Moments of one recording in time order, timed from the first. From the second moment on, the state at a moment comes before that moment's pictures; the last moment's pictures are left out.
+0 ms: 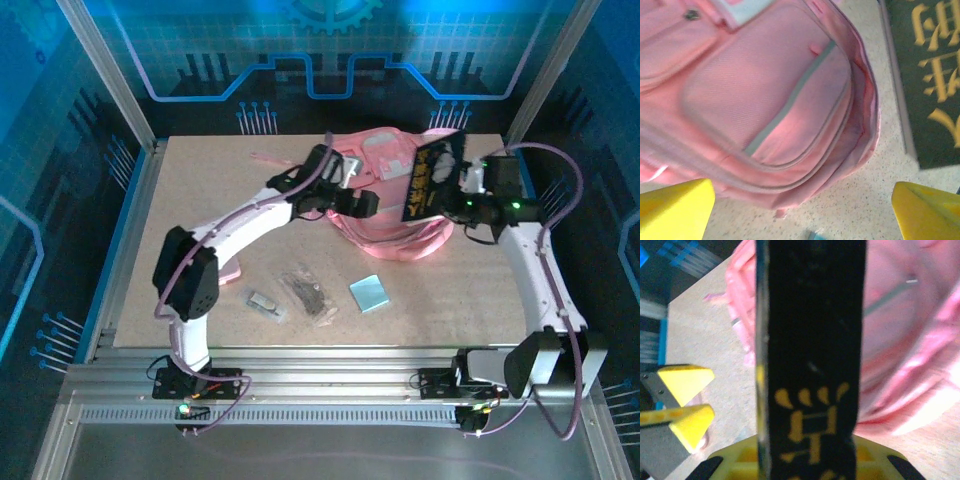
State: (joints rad) left arm -0.63 1.94 1.67 -0.46 0.28 -0.35; right arm -0.07 1.25 1.20 -0.79 -0.40 0.44
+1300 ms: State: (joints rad) left arm -0.80 2.55 2.41 -0.74 0.22 -0.23; right arm -0.36 1.04 0.99 -0.81 -0.44 0.43
